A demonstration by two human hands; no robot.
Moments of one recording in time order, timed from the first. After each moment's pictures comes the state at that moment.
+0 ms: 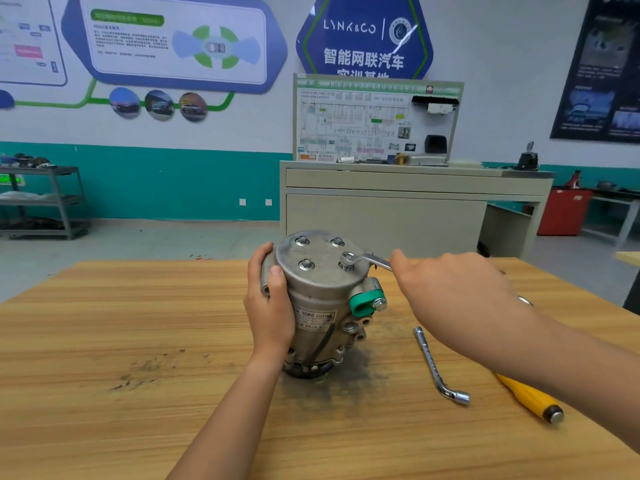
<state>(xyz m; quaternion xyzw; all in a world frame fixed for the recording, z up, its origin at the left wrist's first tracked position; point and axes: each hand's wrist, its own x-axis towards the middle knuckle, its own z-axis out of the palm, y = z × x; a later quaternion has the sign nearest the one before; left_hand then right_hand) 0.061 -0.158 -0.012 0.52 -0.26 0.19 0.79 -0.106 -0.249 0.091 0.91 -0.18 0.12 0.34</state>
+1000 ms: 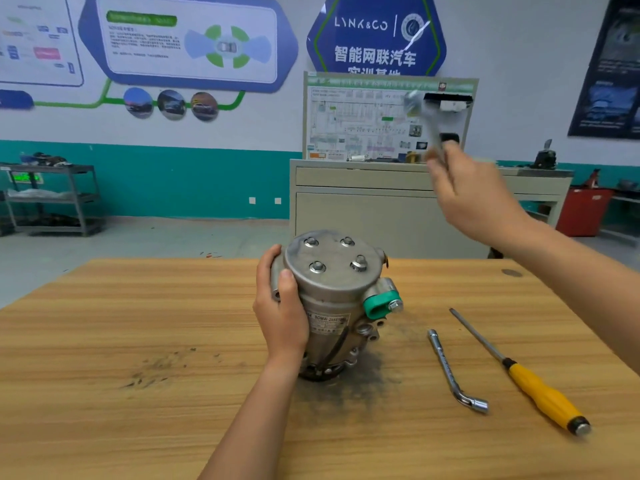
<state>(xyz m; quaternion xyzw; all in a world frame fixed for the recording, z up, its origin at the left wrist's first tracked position) 0.065 -0.160 -0.016 0.51 -0.22 0.19 0.81 -0.054 -0.317 0.141 0.89 -0.08 0.44 -0.02</state>
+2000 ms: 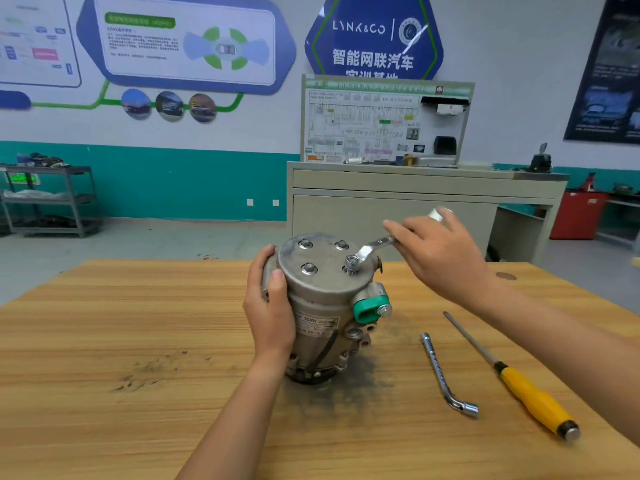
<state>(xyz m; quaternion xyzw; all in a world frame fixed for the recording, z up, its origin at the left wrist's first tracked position) 0.064 -0.160 -0.011 0.50 -0.23 0.18 0.82 -0.054 -0.330 0.077 0.85 0.02 0.45 0.27</state>
